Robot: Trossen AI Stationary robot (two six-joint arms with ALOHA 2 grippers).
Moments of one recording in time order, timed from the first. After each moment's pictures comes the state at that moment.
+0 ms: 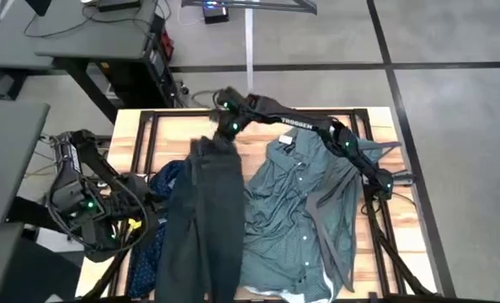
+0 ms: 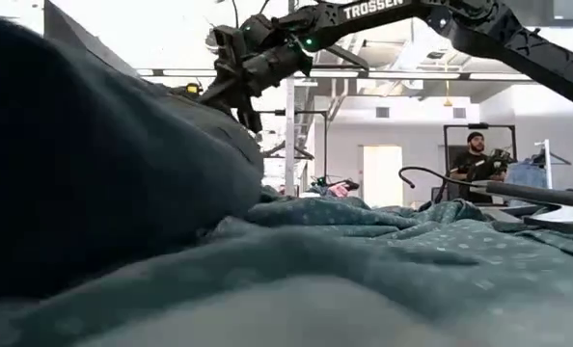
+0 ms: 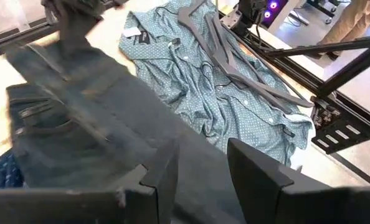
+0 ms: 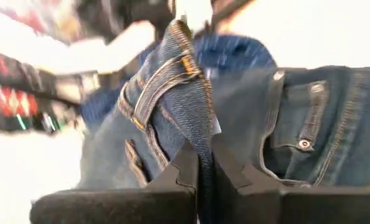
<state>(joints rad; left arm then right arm) -1.02 1.30 1.63 -1.57 -0.95 -1.60 -0.39 2.40 2.34 -0.58 -0.64 0.46</state>
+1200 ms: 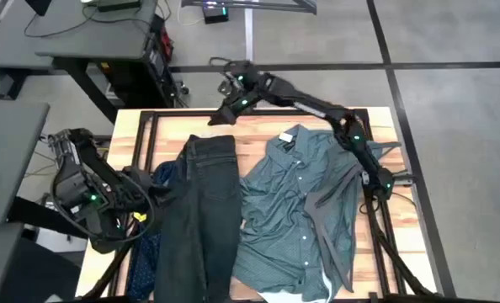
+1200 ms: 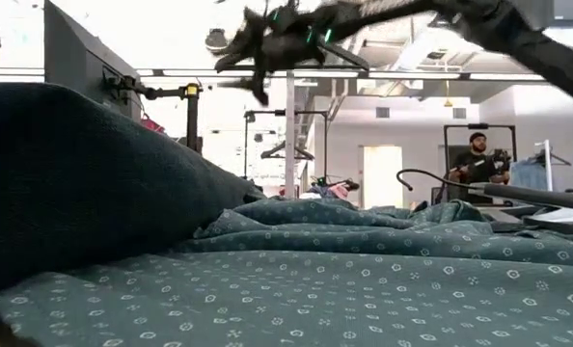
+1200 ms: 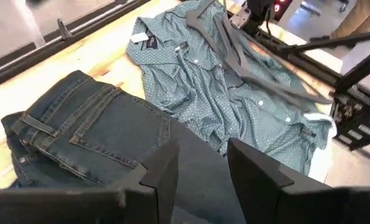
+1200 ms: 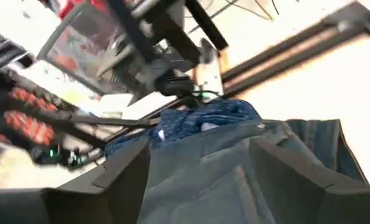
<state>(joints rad) -0.95 1.27 1.63 -1.57 -0.91 -1.44 -0.42 2.23 2.34 -0.64 -0.69 0.27</state>
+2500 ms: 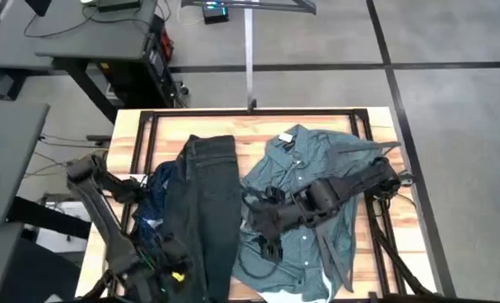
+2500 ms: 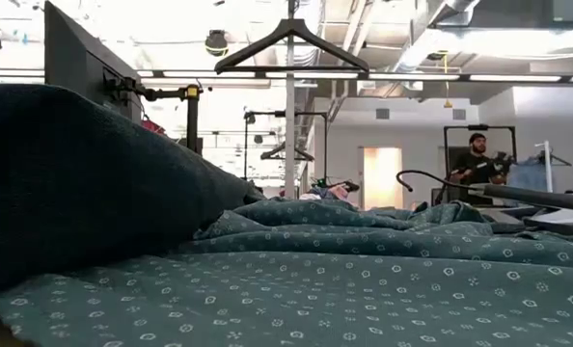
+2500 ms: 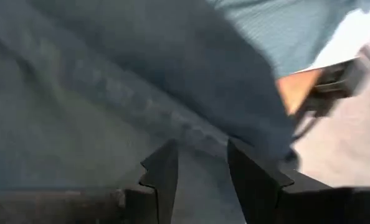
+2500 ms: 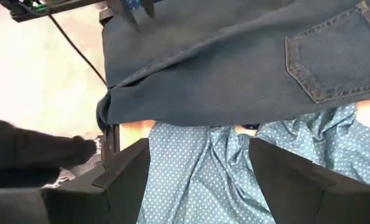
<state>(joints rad) -0.98 1.70 1.40 -1.05 -0.47 -1.72 0.44 2.01 2.33 -1.24 0.19 0.53</state>
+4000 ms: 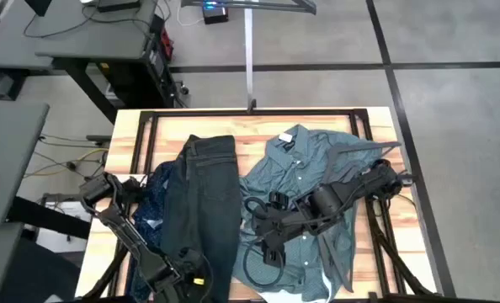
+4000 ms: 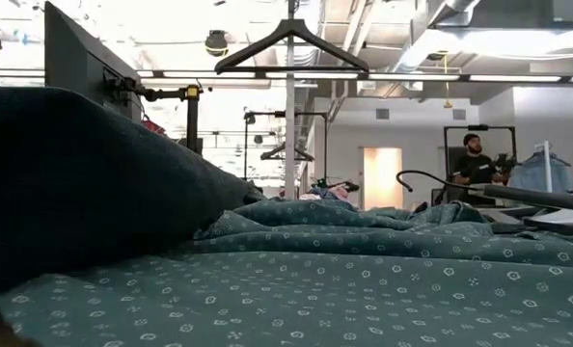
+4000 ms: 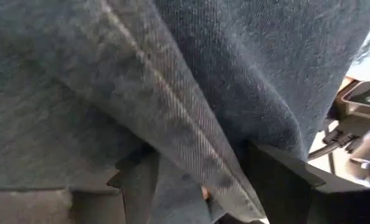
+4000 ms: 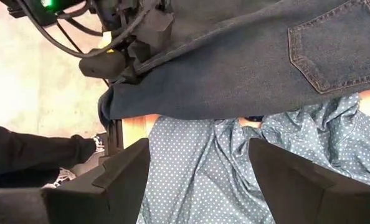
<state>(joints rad) -0.94 1.87 1.18 -0.43 -0.37 -2.03 0.46 2.02 2.33 -1.26 0.19 0.57</state>
